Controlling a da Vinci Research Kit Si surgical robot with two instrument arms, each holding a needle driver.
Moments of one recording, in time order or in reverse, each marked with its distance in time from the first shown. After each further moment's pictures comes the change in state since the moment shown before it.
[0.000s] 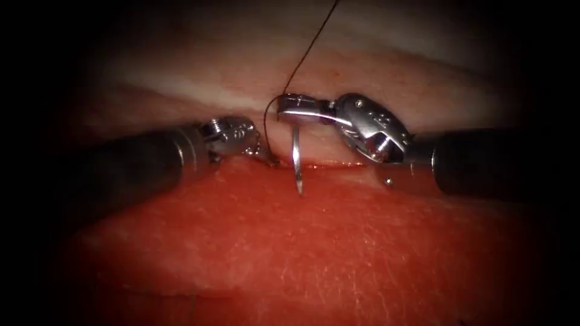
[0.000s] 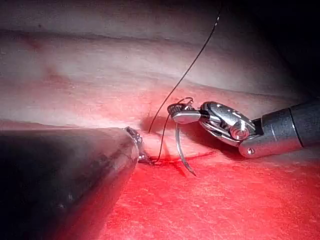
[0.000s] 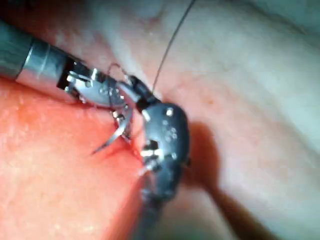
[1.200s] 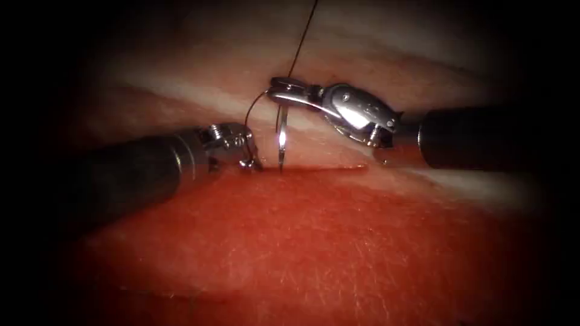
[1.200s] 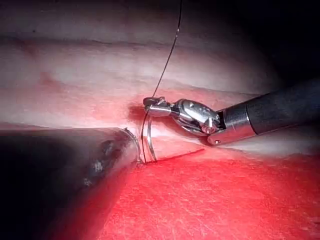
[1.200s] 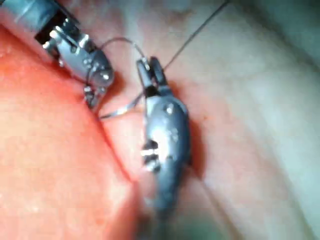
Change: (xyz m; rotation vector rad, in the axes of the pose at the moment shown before) right arm -0.002 0.002 0.002 -0.051 0.053 -0.211; left arm 0.002 0.005 -0.001 -0.307 -0.058 -0.009
